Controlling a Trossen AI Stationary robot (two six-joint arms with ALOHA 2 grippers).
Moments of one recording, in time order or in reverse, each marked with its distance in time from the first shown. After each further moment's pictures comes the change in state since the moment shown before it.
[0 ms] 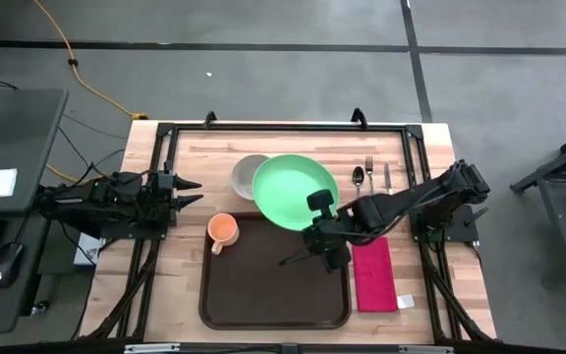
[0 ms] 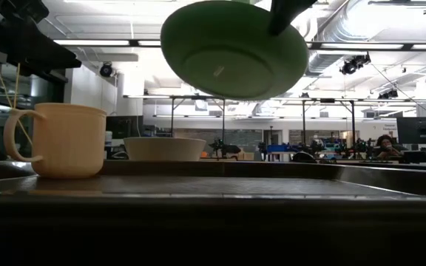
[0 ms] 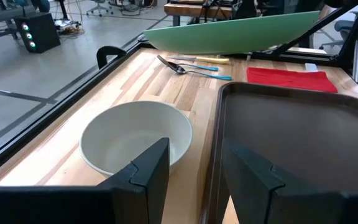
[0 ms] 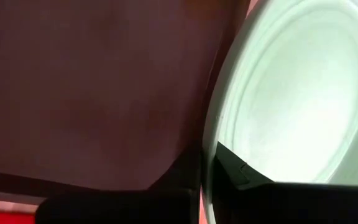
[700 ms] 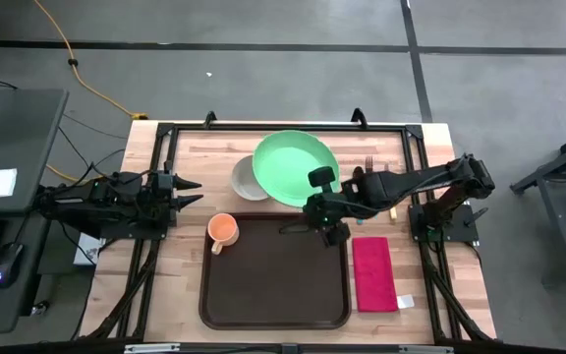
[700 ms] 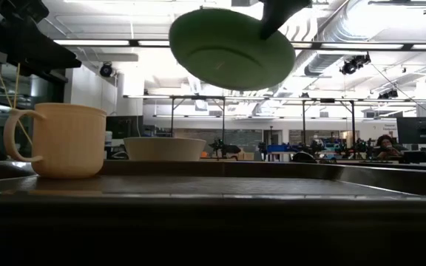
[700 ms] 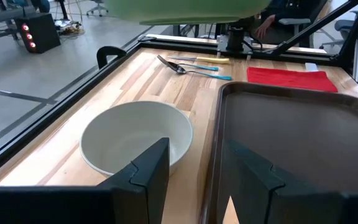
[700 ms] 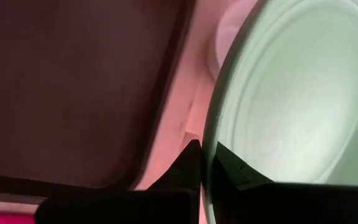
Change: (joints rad) left arm 0.000 0.000 0.000 0.000 0.000 0.002; right arm -0.128 -0.065 0.000 0.000 0.018 -0.139
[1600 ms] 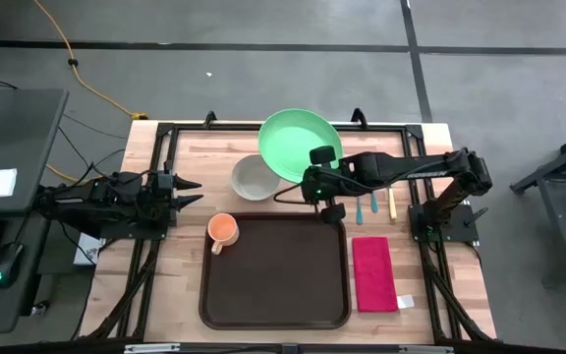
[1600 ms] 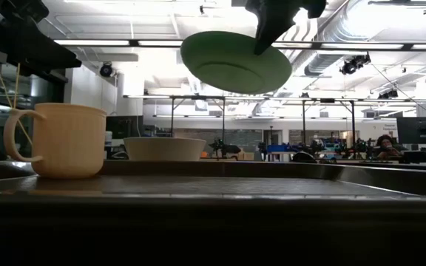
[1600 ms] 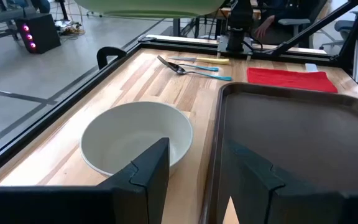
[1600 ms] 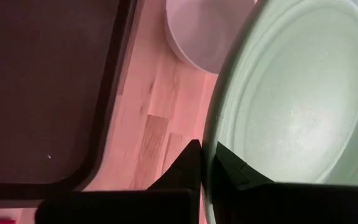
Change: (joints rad) left arm 0.000 0.000 0.000 0.002 0.000 0.000; right arm -0.156 0.000 0.000 0.005 0.013 -0.065
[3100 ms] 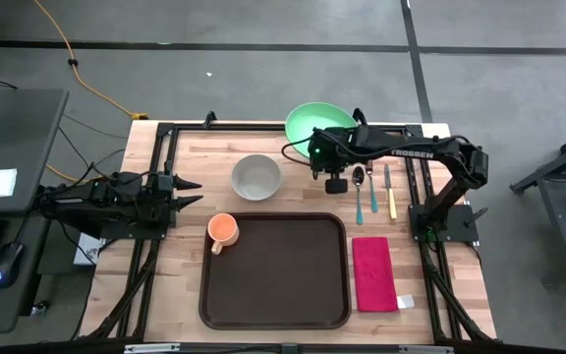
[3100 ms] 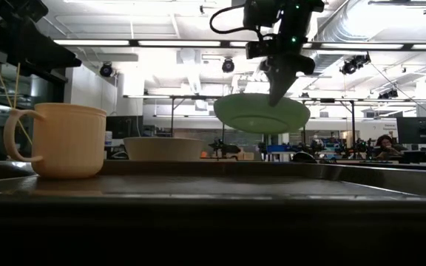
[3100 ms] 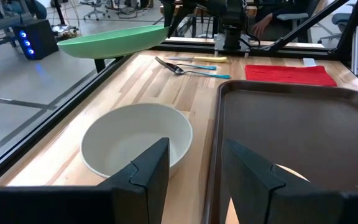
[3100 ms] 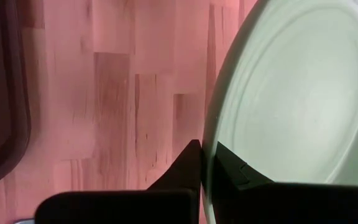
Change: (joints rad) left arm 0.000 0.000 0.000 0.000 0.010 0.040; right arm -0.338 0.000 -0.217 0.107 -0.145 -0.056
